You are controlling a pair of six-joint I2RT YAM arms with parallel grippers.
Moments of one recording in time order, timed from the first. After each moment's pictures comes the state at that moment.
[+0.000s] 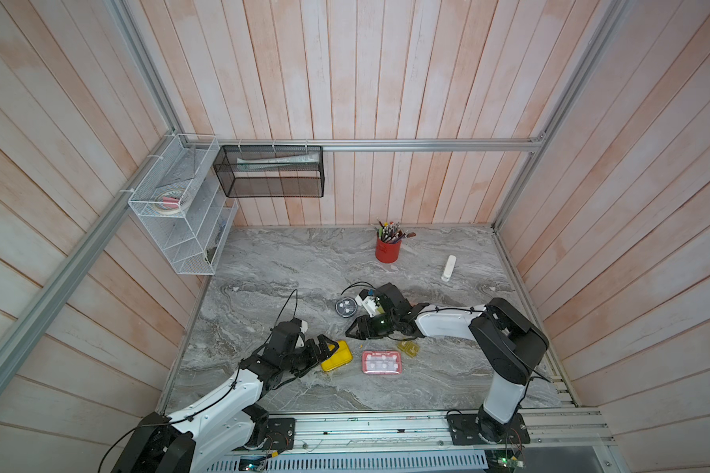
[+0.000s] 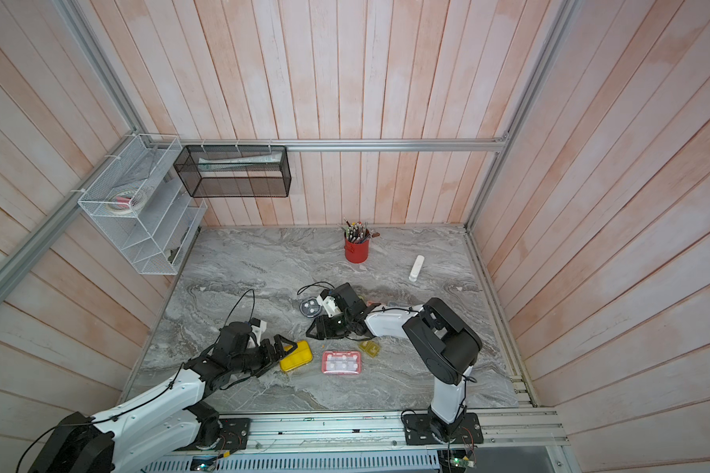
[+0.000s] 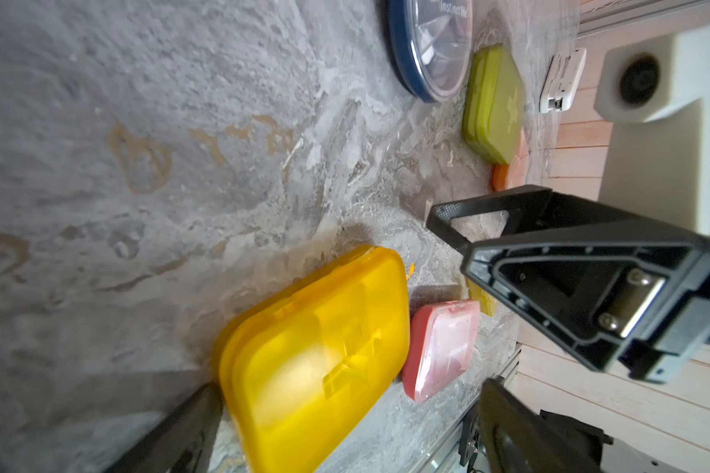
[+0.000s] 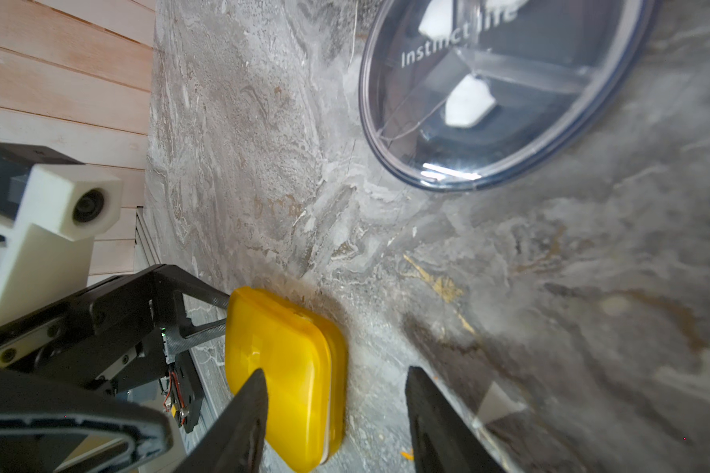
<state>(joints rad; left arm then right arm) -0.47 1.00 0.28 -0.08 0.41 -0.94 0.78 1.81 0.92 0.04 -0.56 0.63</state>
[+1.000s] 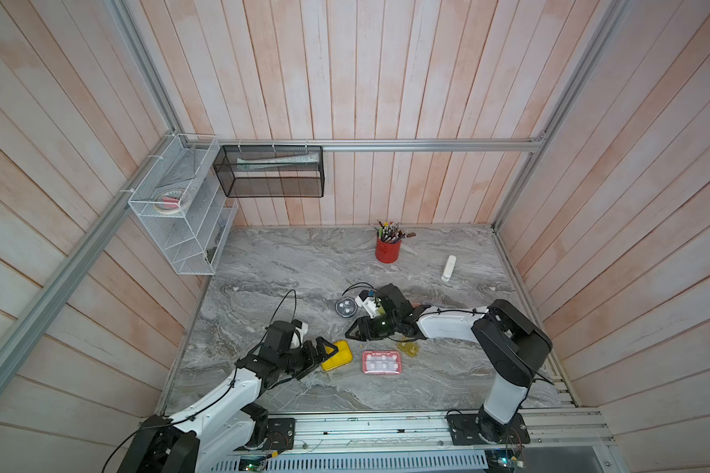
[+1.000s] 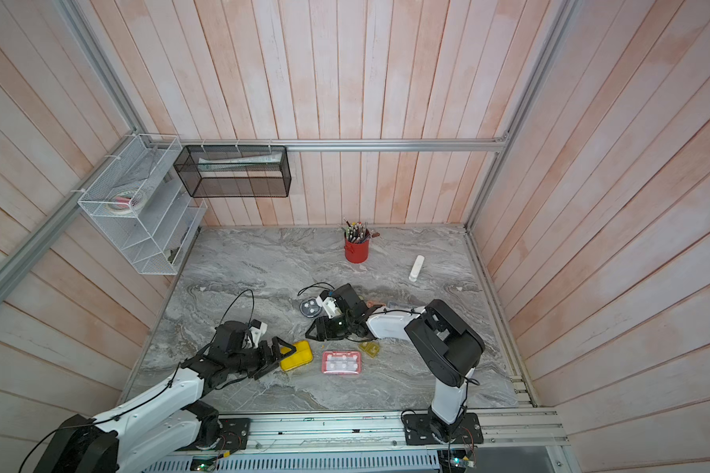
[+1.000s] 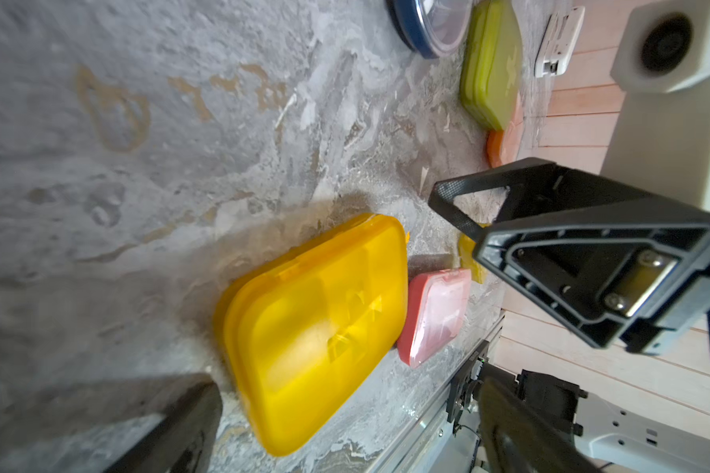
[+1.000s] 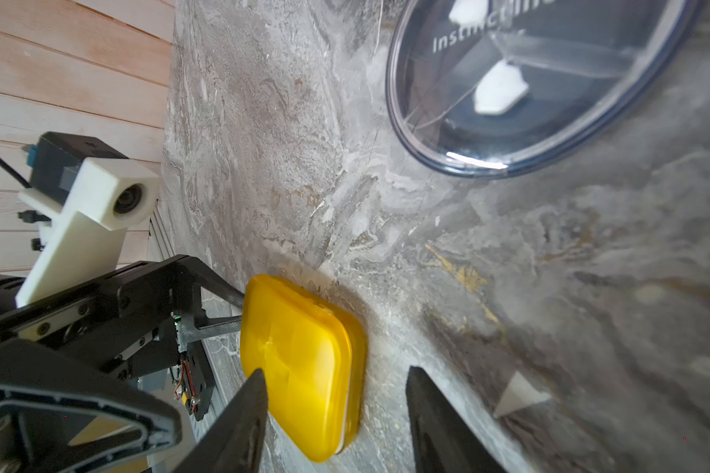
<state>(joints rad) -0.40 1.01 0.26 -0.09 0.59 -0.90 0.79 1.80 0.90 0.06 -0.59 0.63</state>
